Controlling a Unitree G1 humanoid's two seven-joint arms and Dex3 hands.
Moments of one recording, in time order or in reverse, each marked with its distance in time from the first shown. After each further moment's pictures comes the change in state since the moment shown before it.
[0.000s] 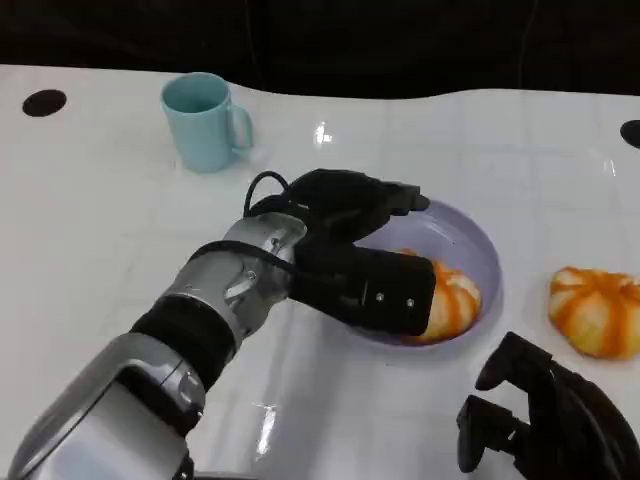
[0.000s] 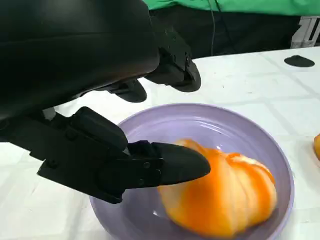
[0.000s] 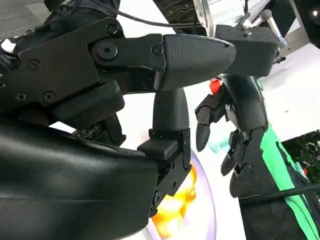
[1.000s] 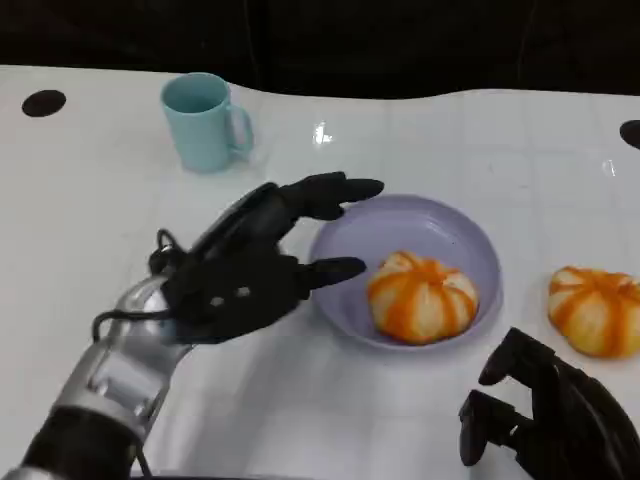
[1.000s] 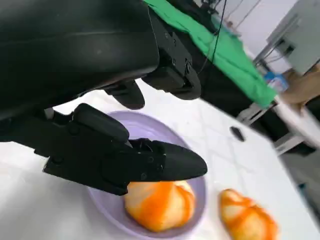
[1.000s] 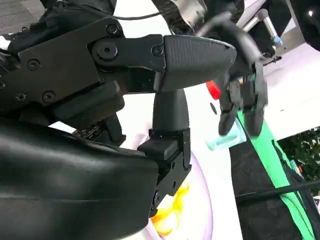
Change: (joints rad) left arm 0.440 0.135 0.341 -0.498 -0.530 -0.133 -0.191; right arm -0.021 0.001 -0.010 0.029 0.007 -0.014 0.007
